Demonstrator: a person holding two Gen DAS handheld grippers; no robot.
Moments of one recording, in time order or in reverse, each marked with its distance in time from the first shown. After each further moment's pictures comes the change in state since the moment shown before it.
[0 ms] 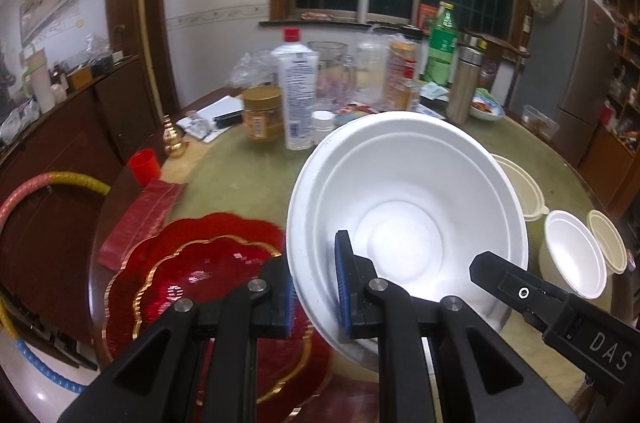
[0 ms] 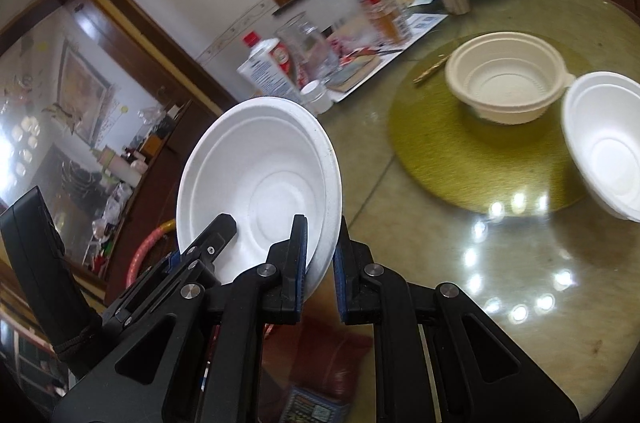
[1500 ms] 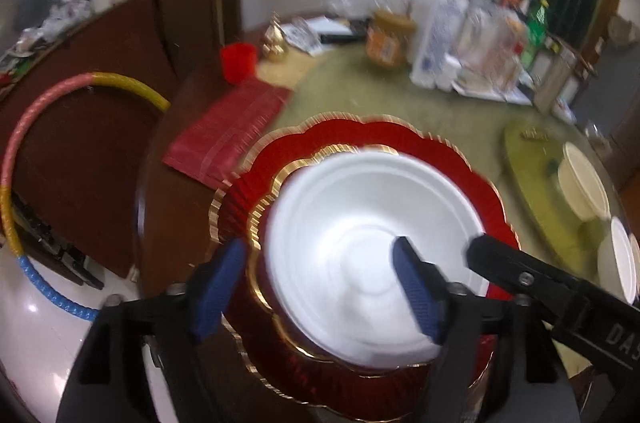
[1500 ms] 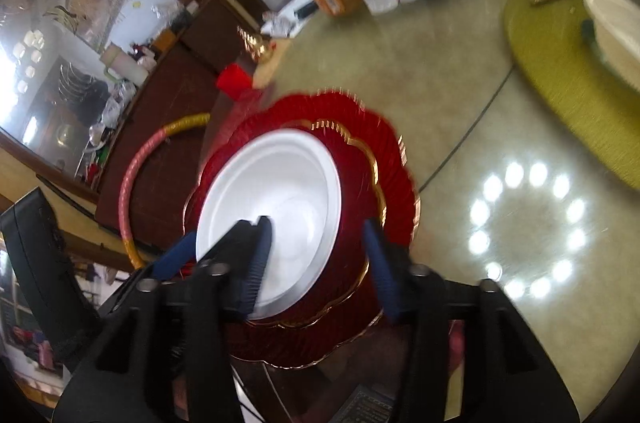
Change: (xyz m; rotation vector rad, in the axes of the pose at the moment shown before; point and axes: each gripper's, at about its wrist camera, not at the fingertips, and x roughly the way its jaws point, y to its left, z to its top) left arm 0.015 0.116 -0.046 -0.223 0.181 0.121; right arm 0.104 0.070 -0.041 -0.158 0.307 0.015
